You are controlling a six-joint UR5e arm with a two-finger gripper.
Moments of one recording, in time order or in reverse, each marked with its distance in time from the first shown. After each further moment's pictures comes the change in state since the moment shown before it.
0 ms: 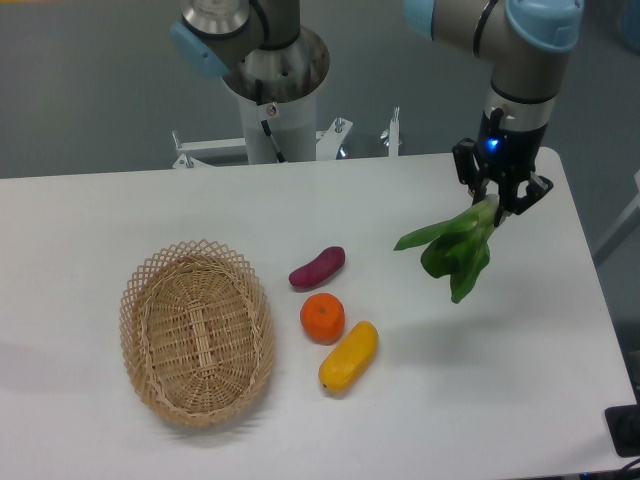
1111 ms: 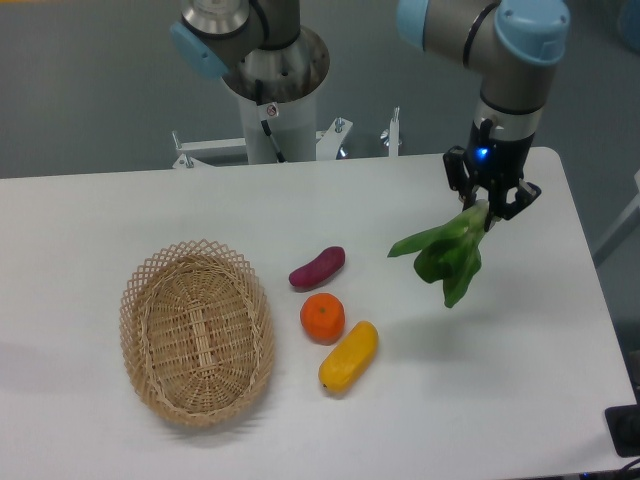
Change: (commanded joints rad) arm -0.043 -0.015 -0.132 0.181 0.008 -0.127
